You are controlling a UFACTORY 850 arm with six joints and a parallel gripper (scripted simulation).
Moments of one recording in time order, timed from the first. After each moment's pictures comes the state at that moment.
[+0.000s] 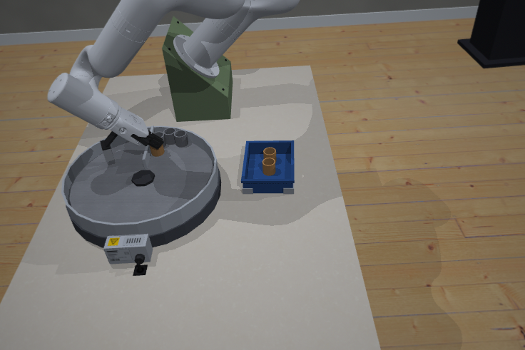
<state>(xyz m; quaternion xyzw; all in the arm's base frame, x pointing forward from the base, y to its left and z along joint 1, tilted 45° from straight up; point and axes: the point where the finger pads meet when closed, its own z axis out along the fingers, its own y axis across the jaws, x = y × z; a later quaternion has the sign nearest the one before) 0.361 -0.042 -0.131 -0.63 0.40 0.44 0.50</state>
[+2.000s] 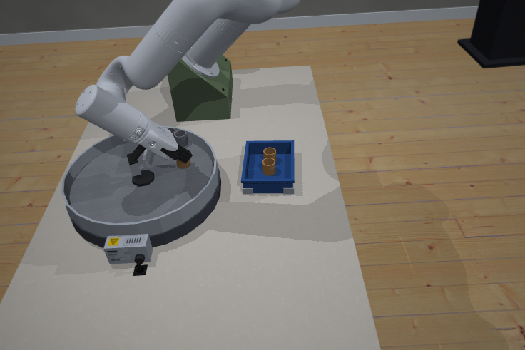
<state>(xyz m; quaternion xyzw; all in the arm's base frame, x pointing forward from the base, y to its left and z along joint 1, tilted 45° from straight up) 0.438 0.016 -0.067 -0.63 0.40 0.44 0.50</state>
